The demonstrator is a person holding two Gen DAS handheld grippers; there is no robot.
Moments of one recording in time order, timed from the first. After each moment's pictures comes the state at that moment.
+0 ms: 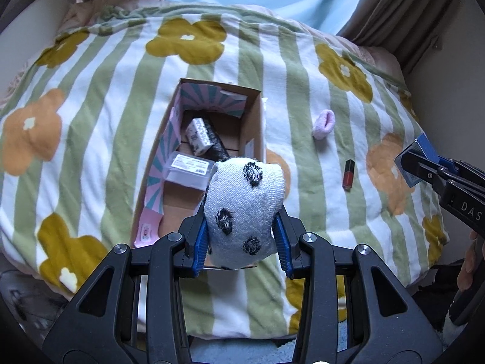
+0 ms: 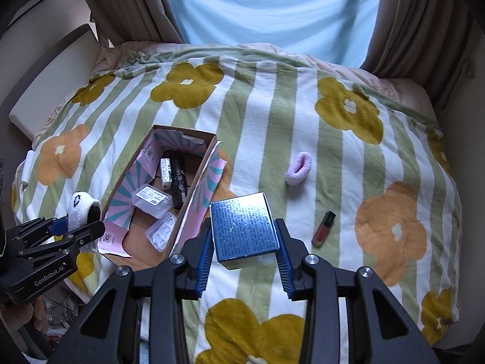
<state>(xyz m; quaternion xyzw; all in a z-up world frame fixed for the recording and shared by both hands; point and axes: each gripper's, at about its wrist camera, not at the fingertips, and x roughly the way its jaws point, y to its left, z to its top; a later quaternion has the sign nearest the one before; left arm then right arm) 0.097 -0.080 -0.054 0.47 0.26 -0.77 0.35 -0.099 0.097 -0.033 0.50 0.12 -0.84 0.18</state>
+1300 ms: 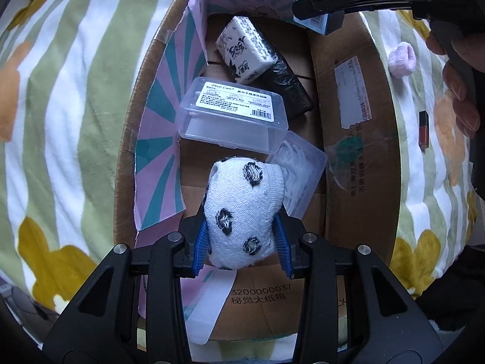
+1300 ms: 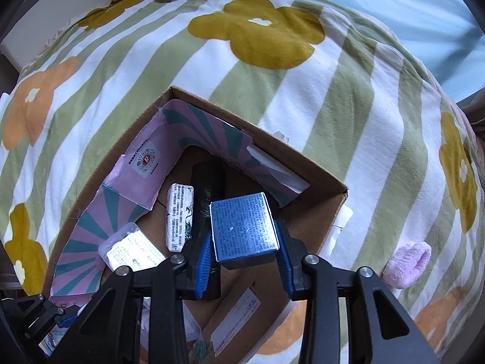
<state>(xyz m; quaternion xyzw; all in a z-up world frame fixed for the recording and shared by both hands) 0.099 -0.169 -0.226 0.59 0.31 -0.67 0.33 -0.236 -0.093 -0.216 0.55 0.24 -0.75 0.27</state>
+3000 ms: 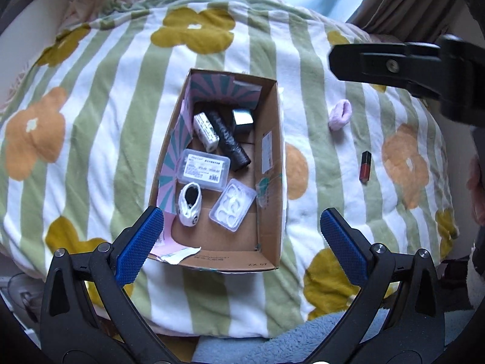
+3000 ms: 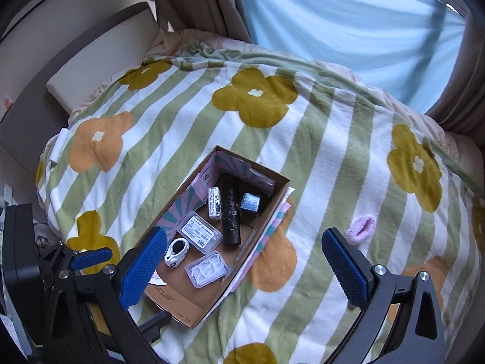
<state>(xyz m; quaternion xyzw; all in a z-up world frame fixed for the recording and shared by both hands) 0.086 -0.106 -0.059 0.46 0.32 -0.72 0.41 -0.146 0.006 -0.021 0.48 0.17 -0.80 0.31</state>
